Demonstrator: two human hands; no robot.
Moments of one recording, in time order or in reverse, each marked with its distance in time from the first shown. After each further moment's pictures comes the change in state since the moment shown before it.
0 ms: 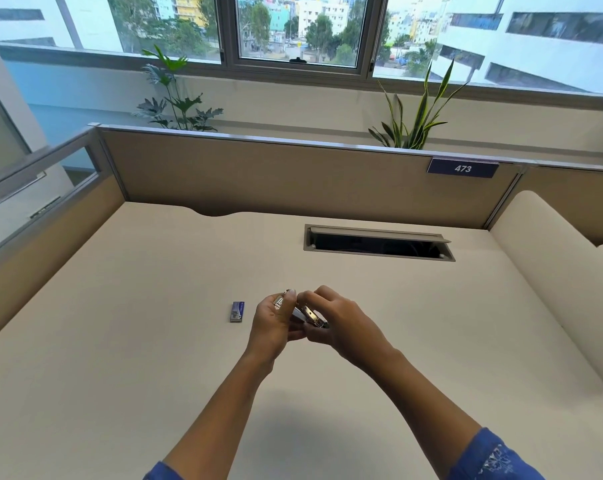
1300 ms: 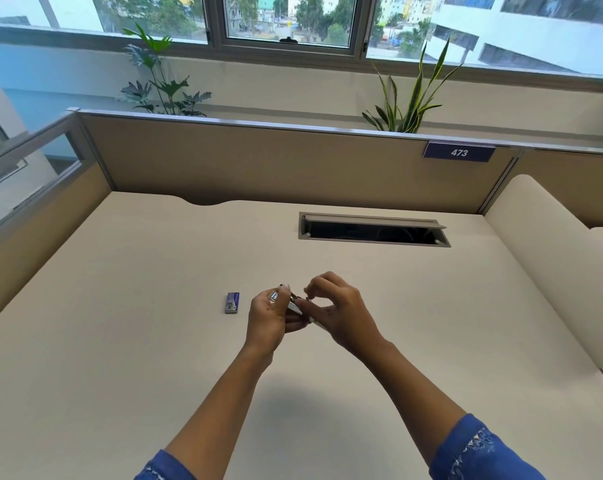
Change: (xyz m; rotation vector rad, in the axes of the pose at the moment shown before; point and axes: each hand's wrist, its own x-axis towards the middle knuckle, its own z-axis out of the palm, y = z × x) left_hand 0.013 -0.015 0.000 -0.032 0.061 -0.047; right_hand 0.005 0.011 0.017 0.278 0.281 0.060
